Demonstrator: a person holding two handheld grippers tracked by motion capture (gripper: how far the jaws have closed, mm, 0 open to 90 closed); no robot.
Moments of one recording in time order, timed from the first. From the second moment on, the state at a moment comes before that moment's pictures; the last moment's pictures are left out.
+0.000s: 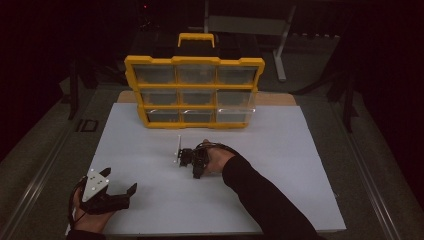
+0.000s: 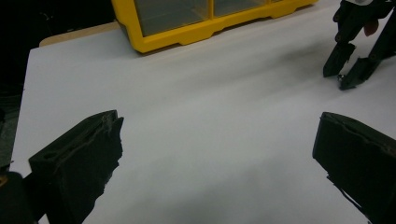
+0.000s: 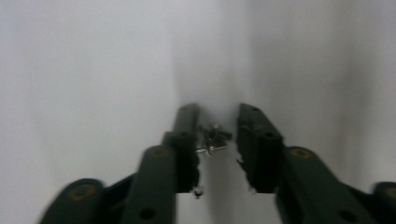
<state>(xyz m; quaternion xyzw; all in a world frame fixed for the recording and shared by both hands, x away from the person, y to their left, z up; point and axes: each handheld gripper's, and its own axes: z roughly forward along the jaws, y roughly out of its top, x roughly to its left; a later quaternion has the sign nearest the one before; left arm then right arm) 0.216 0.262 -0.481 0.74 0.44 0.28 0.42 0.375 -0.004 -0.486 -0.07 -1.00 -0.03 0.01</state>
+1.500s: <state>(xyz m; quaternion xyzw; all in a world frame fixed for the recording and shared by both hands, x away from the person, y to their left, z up) 0.217 0.262 -0.481 0.74 0.44 0.28 0.42 0.401 0.009 -0.387 -0.07 -0.99 -0.10 -0.04</state>
